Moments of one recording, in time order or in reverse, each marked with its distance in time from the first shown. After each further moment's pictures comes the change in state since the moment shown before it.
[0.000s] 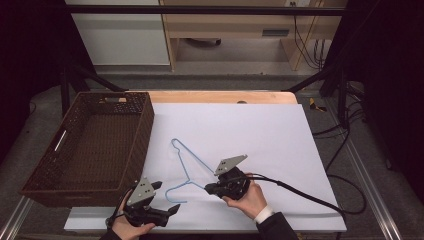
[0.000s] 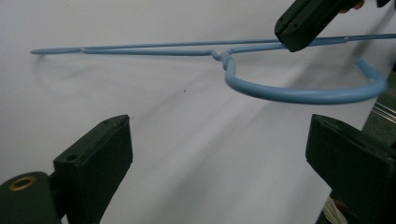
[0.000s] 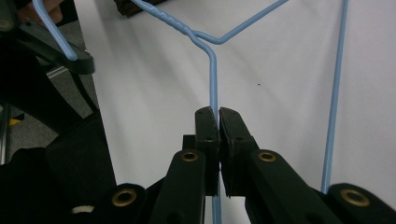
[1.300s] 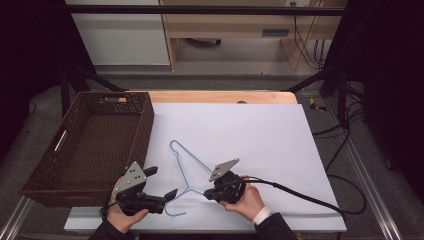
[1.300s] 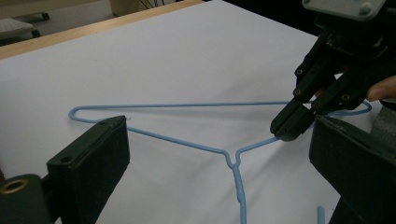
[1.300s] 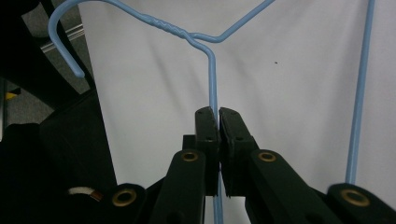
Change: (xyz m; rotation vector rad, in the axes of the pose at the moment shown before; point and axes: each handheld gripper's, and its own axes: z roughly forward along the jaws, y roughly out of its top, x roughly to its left) left arm 0.009 0.038 -0.027 -0.115 0.004 -0.025; right arm 0.006 -0.004 0.014 0.096 0.011 -0.029
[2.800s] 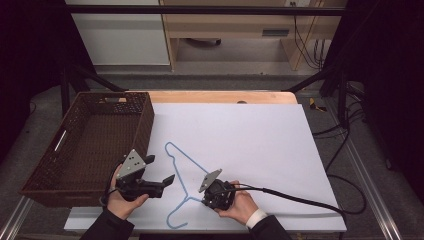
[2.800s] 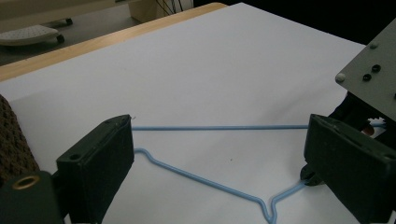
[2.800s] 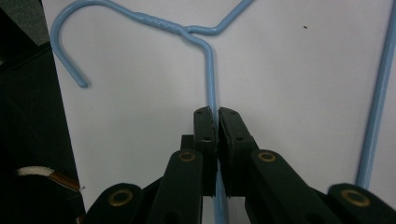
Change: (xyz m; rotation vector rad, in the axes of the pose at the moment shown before) left arm 0.025 0.013 0.011 0.000 0.065 0.014; right arm 0.011 -0.004 0.036 0.156 -0.080 -0.107
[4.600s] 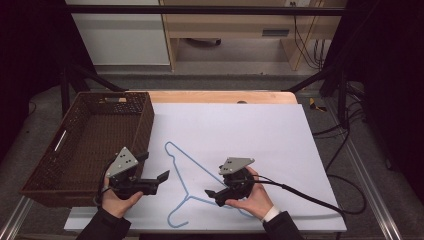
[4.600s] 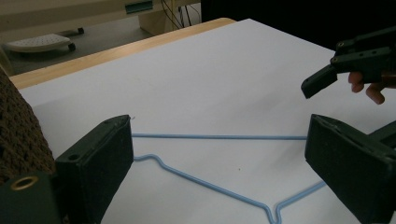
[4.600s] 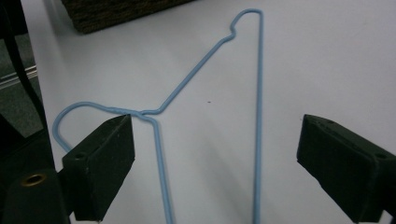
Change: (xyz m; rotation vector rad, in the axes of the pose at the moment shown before) left arm 0.007 0.004 -0.012 -0.050 0.024 -0.027; right arm -0.021 -0.010 -0.055 -0.340 -0.122 0.111
